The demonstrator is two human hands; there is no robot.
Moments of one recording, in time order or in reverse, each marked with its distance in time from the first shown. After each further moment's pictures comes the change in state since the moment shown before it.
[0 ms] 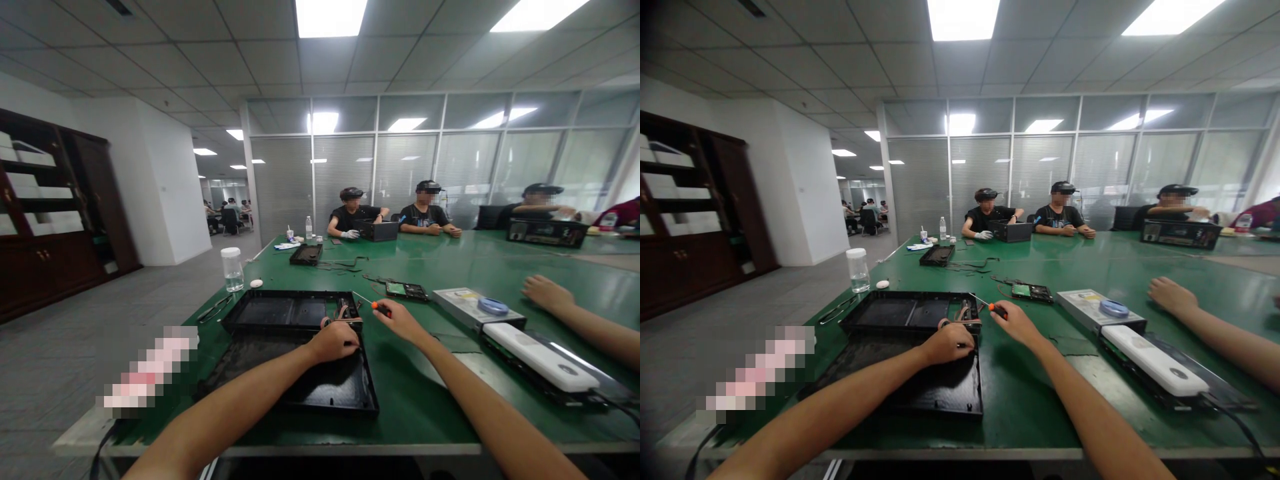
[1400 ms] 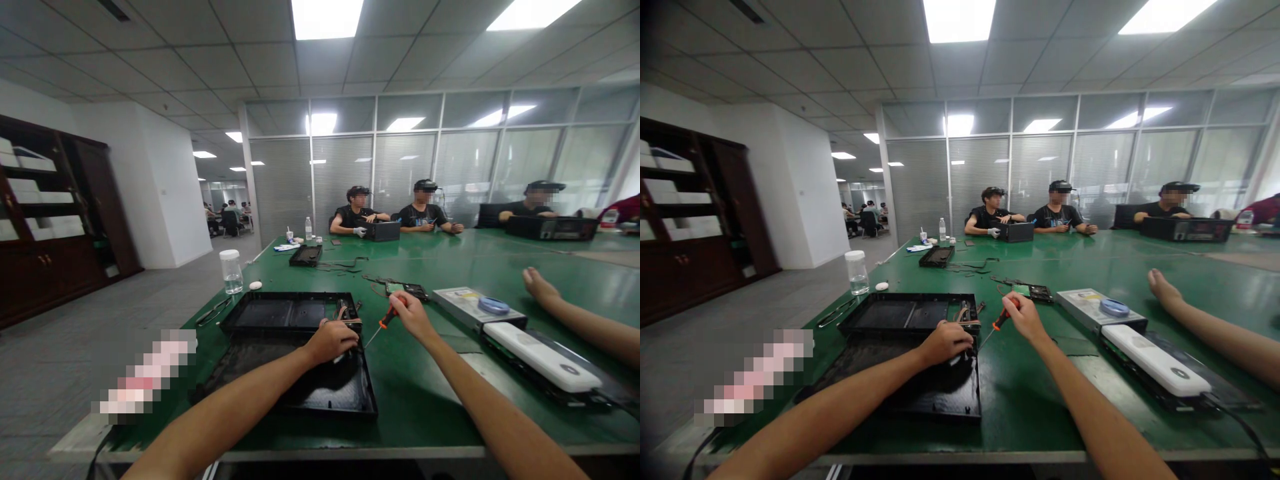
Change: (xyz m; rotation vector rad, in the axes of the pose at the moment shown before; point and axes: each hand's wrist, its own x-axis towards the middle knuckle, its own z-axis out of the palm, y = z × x) left_hand 0.002 0.006 -0.002 0.097 0.051 -0.156; right_hand -0.005 -0.019 -0.032 0.282 0.292 0.048
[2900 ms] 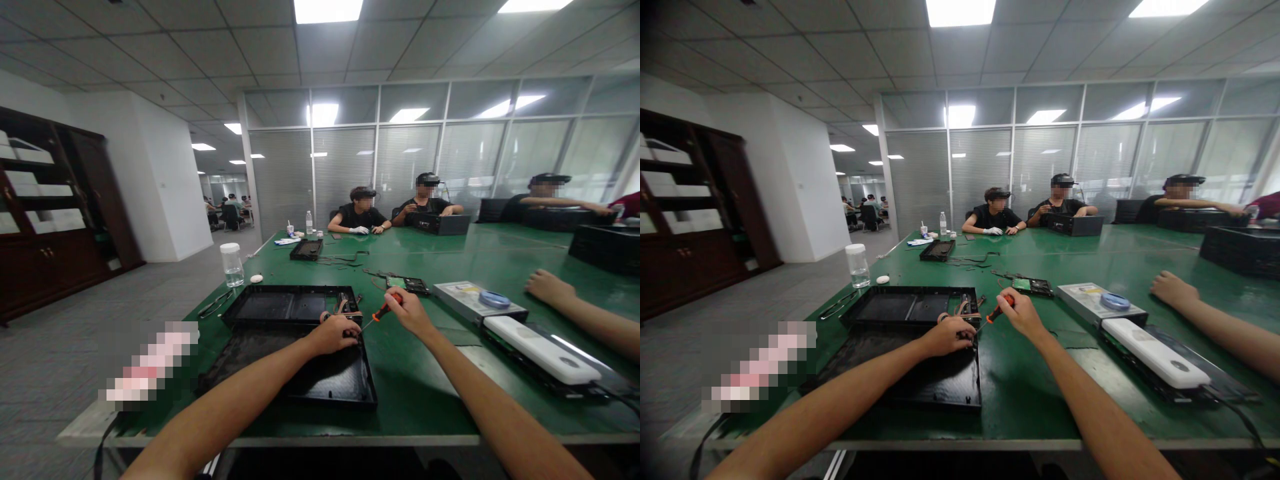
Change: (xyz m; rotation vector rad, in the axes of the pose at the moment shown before) left_hand 0.001 -0.002 -0.001 -0.196 -0.093 -0.066; right_hand -0.005 -0.010 0.004 -0.214 -0.086 -0.141
